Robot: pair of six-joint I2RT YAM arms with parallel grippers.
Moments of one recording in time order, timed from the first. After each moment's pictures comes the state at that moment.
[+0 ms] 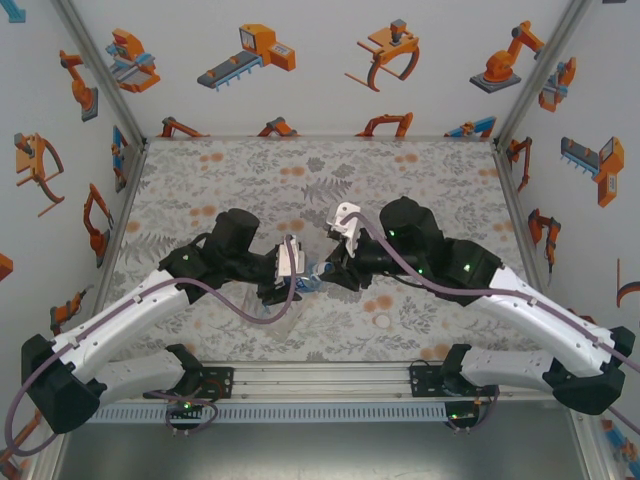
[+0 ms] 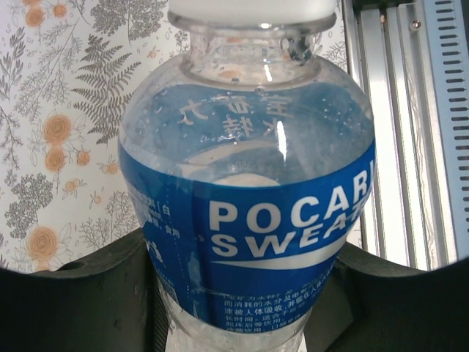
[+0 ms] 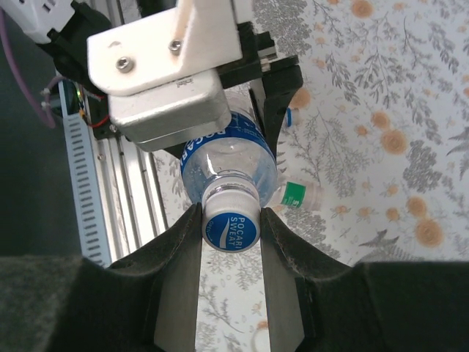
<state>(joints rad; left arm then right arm) -0.80 1.07 0.92 -0.54 0.62 0.64 1.01 1.08 1.25 -0.62 -0.30 -0.11</state>
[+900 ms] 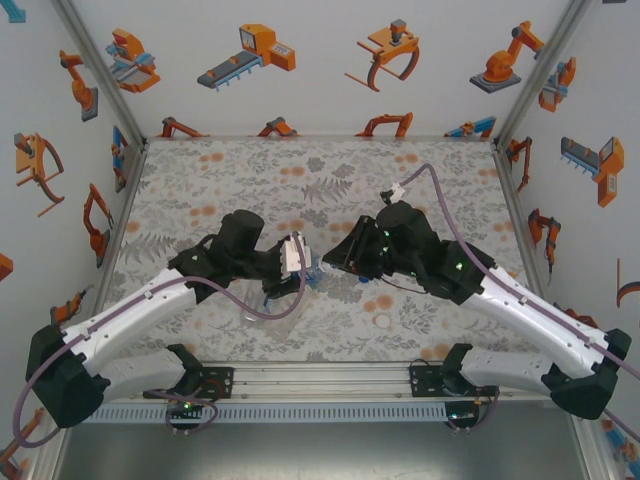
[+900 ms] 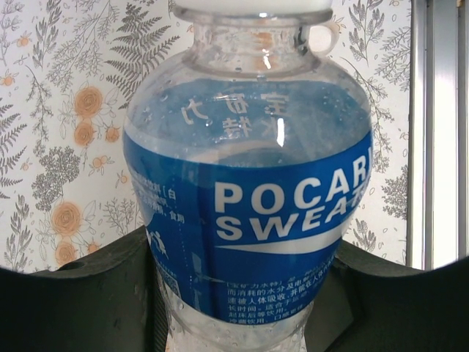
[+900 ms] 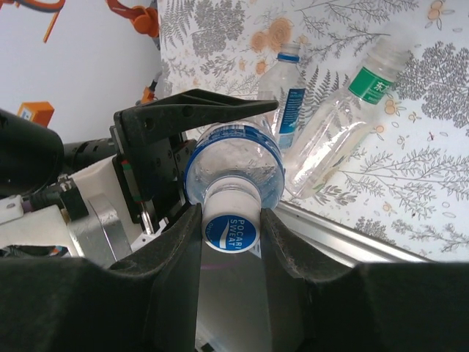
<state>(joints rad) -0.80 1.11 0.86 -0.41 0.51 0.61 0.94 1.08 1.16 -0.67 0.00 1.15</state>
